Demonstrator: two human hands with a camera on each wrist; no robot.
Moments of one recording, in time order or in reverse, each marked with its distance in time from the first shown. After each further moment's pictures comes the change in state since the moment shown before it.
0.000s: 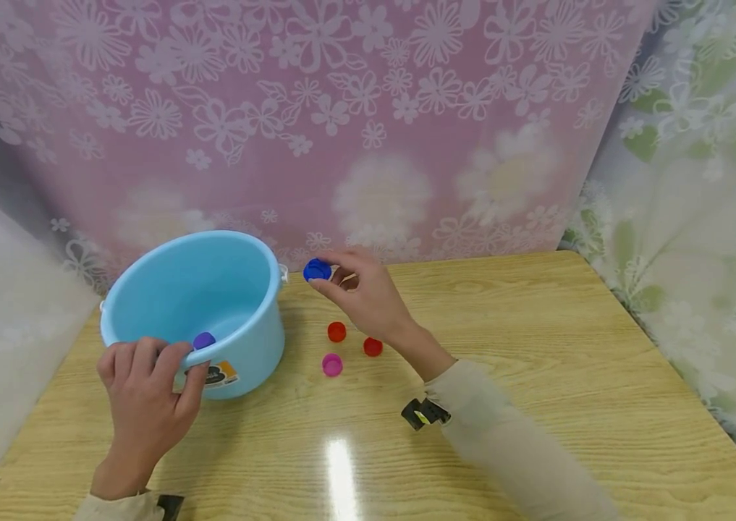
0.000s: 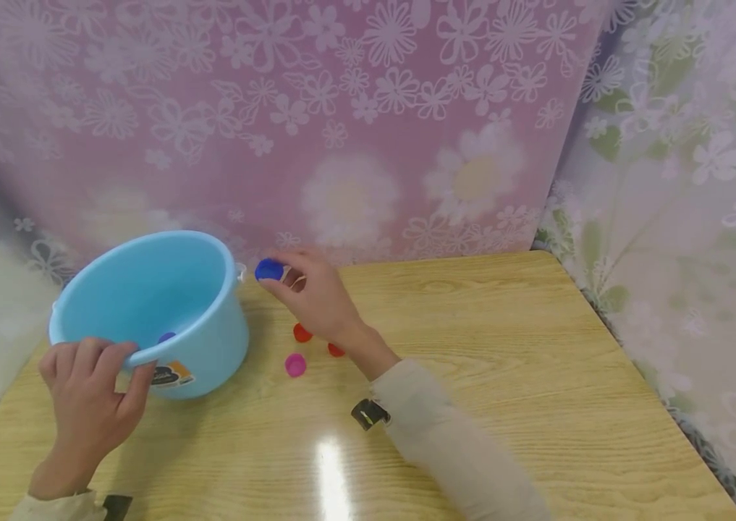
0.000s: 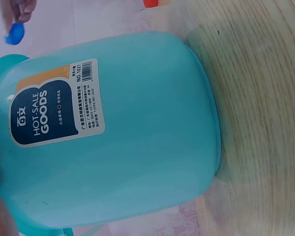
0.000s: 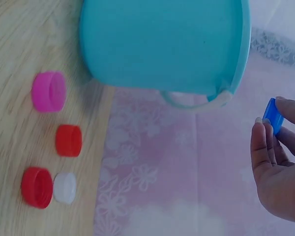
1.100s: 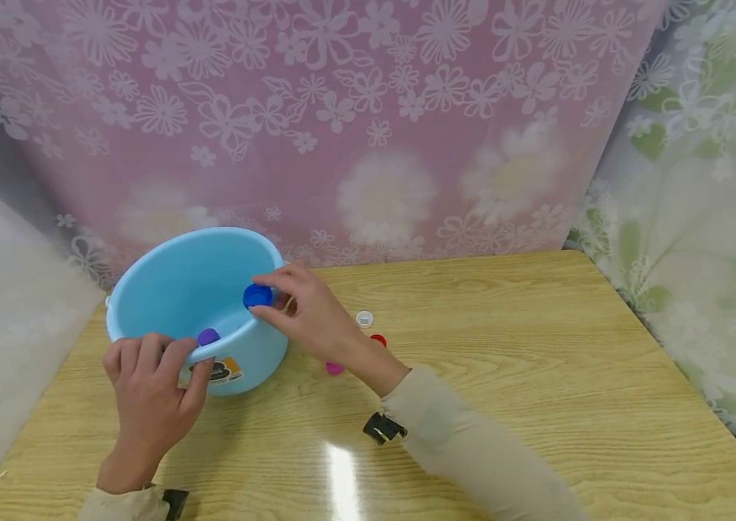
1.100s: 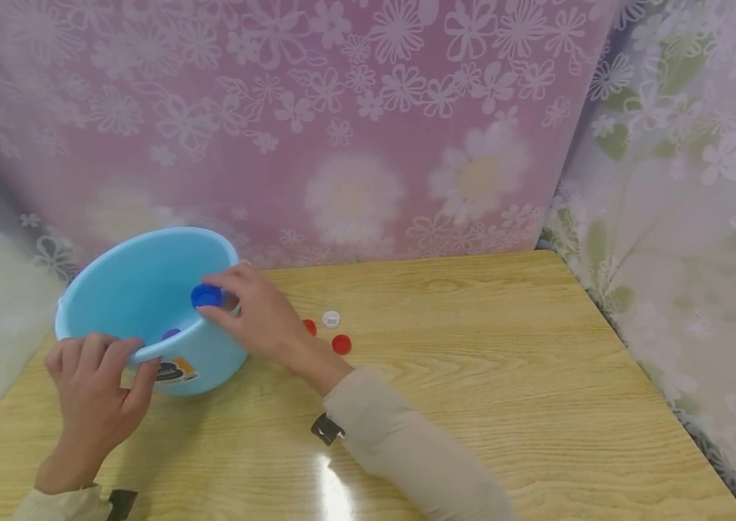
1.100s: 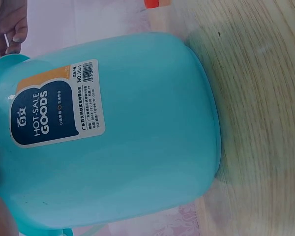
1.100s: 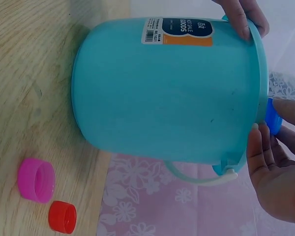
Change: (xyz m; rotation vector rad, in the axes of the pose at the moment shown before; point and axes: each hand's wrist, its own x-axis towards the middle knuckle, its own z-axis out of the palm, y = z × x) left_hand 0.000 -0.003 -0.001 0.007 -0.029 0.013; right_hand 0.004 -0.033 0.056 -0.041 -0.196 -0.097
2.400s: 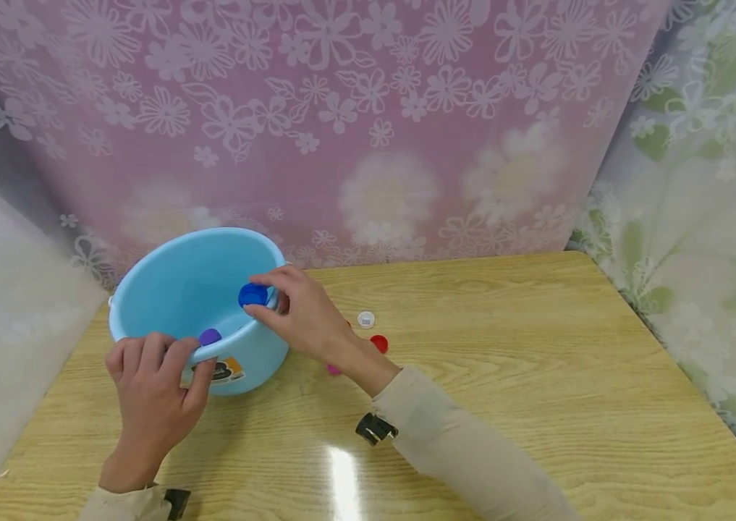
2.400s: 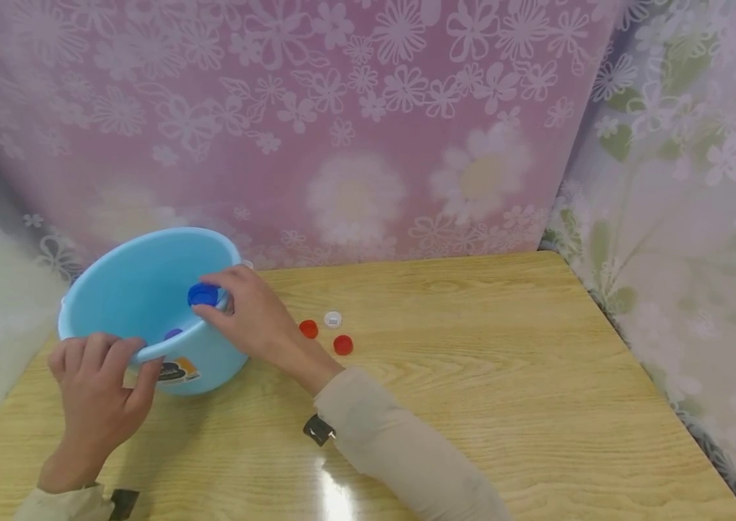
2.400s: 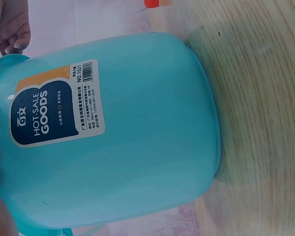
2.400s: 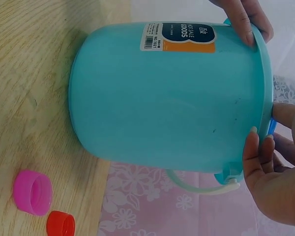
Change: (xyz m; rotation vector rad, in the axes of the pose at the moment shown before) left_hand -0.001 -0.002 -0.001 0.008 -0.012 -0.001; right_hand 0.007 -0.003 0.010 -0.089 0.028 0.035
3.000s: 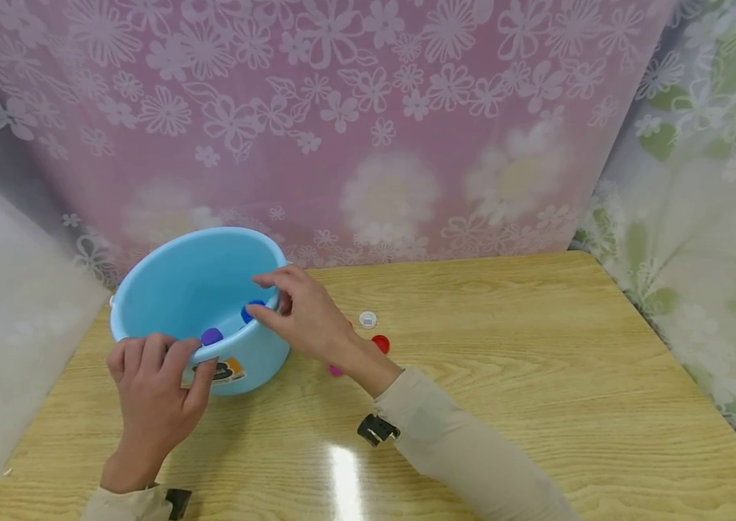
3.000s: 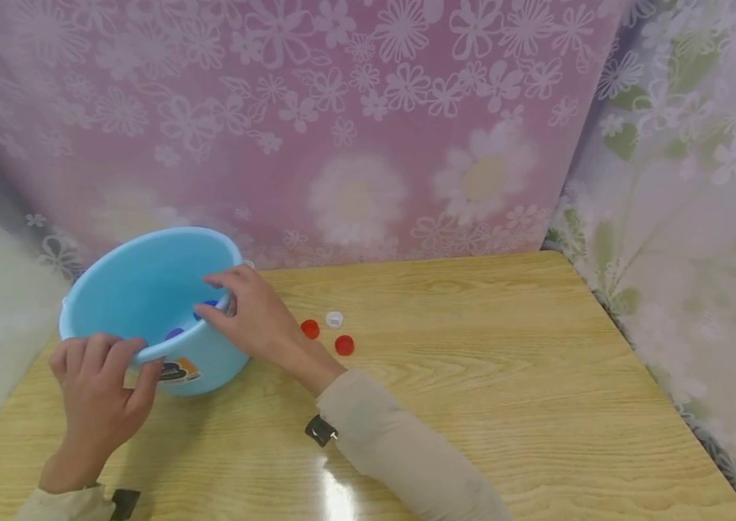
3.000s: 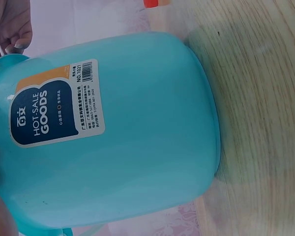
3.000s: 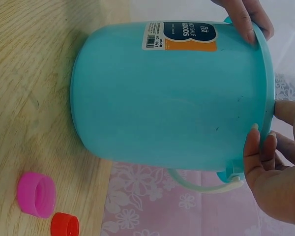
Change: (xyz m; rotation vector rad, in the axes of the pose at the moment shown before) left_hand 0.000 0.000 0.001 0.002 0.009 0.005; right_hand -0.001 0.003 -0.001 0.024 0.007 0.001
